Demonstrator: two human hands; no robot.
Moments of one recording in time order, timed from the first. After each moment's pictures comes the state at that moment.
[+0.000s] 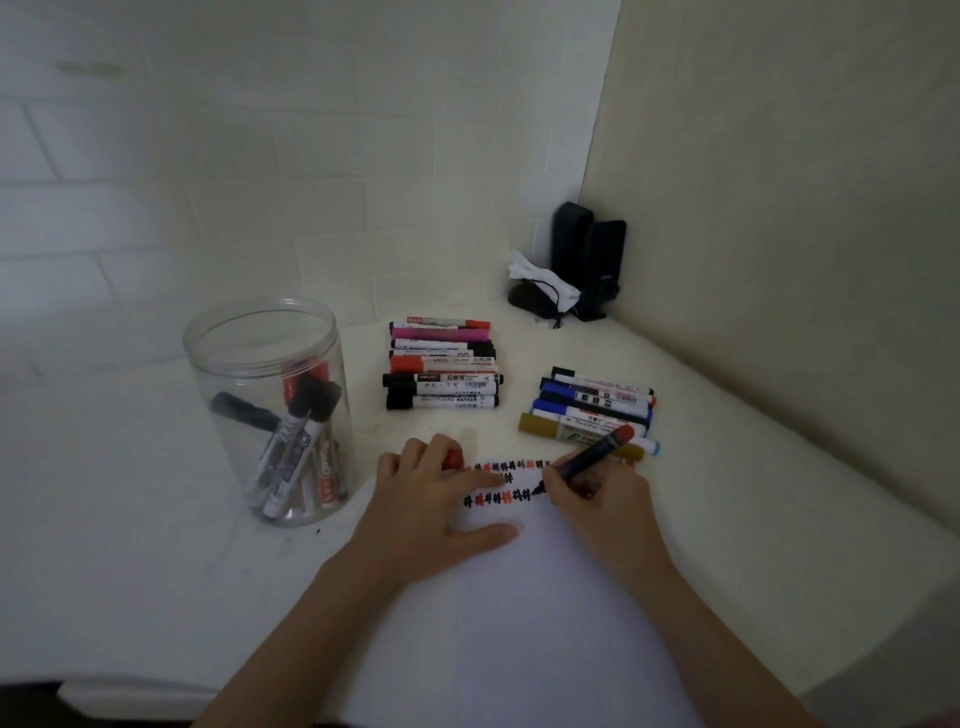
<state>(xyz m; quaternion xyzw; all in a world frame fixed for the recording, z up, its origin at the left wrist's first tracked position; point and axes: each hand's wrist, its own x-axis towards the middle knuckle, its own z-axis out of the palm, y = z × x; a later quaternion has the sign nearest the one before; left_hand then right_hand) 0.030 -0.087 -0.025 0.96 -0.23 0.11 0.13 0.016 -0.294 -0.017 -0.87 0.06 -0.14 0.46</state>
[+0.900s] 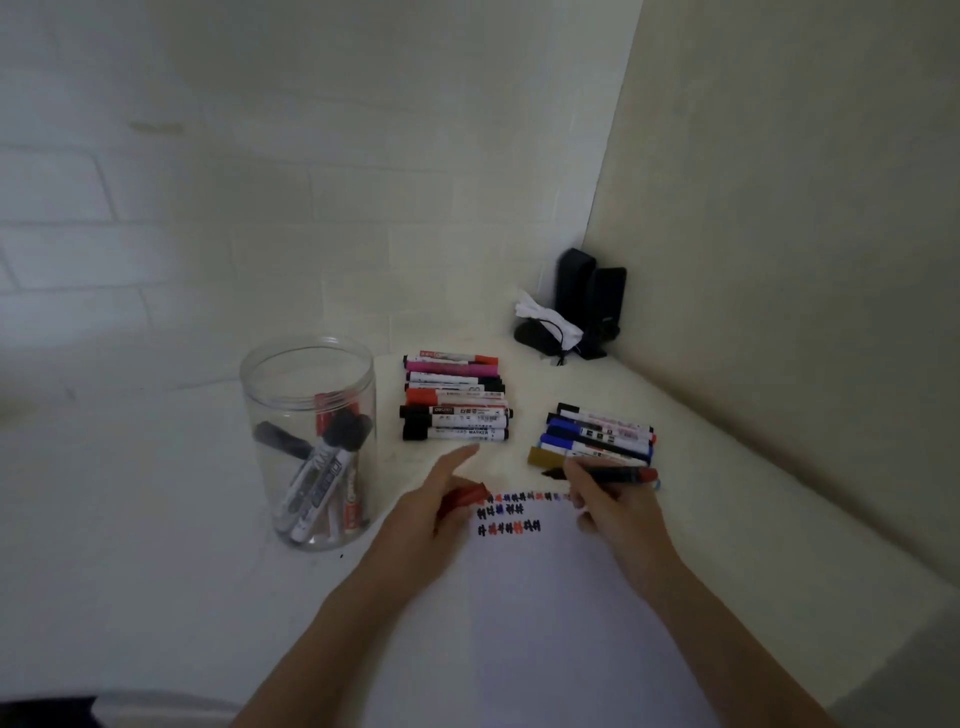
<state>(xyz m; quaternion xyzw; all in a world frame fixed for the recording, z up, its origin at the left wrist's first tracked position) 0.033 -0.072 -0.031 0.85 -0.21 0.06 0.48 0.017 -0.287 0.018 -0.73 0.09 -0.08 0.67</state>
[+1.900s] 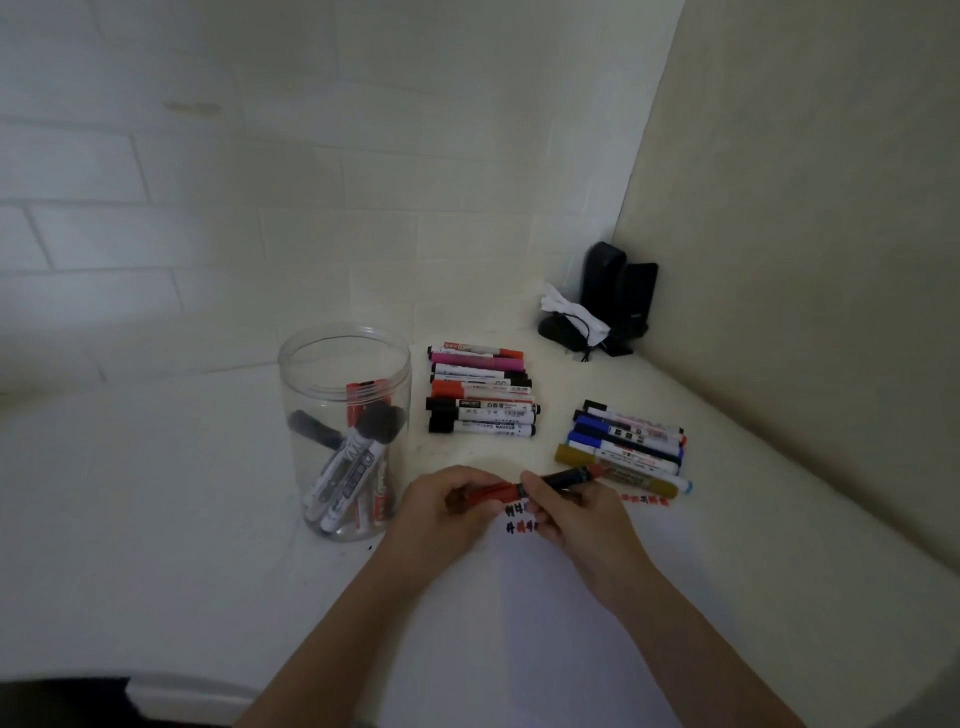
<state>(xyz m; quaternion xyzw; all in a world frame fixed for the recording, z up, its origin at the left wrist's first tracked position) 0.035 -0.065 -0.024 0.78 -0.17 0.07 0.60 0.020 -0.233 0.008 -0.69 0.09 0.01 0.72</state>
